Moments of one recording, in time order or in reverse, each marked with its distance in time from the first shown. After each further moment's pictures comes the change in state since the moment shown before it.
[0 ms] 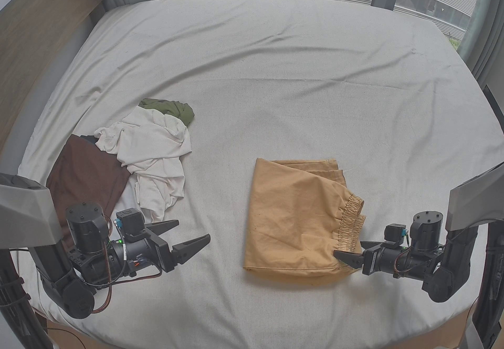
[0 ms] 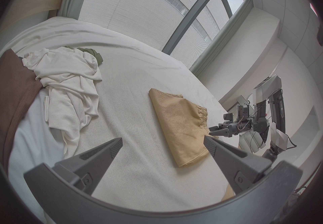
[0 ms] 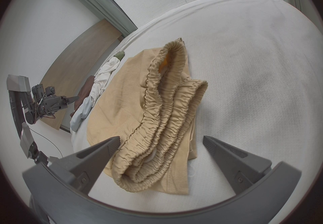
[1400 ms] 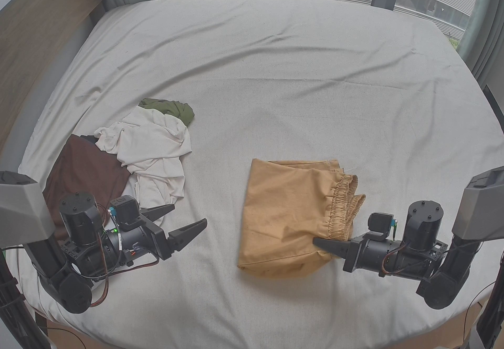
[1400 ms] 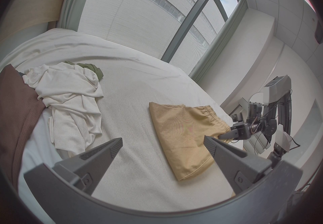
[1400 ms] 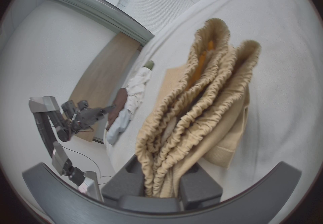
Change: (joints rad) left arm 0.012 -0.044 -0.040 0.001 0.017 0.016; right arm 0.230 -0.199 -0.067 -0.002 0.043 0.245
